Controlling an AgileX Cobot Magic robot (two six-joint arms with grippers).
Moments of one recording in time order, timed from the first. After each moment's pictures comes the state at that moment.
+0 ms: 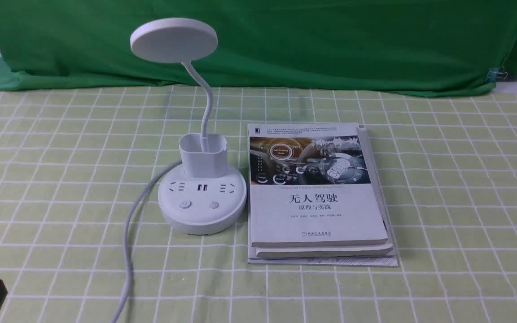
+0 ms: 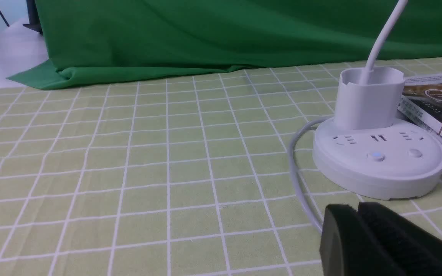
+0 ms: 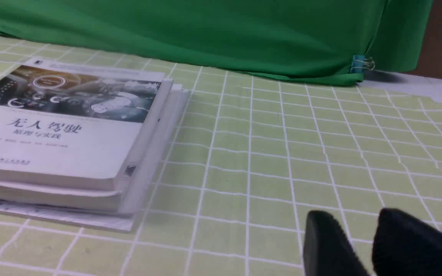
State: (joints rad) right arm 0.07 0.00 0.02 0.08 0.23 -0.20; left arm -0.10 0.00 0.01 -0.01 0.23 0.09
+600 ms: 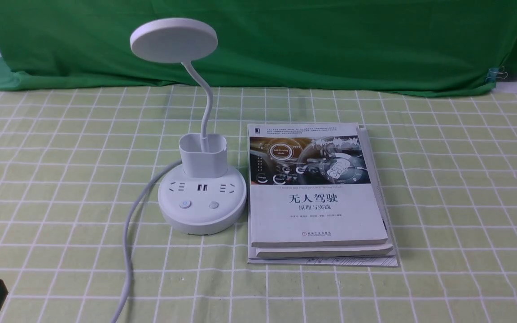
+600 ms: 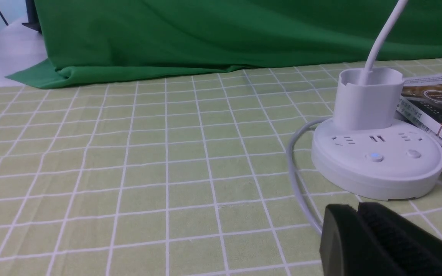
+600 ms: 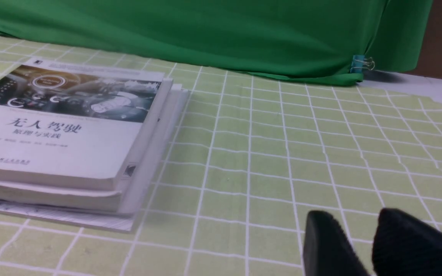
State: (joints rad) right arm 0.07 0.00 0.02 0.08 0.23 -0.20; left arm -0.10 0.00 0.01 -0.02 0.23 0.09
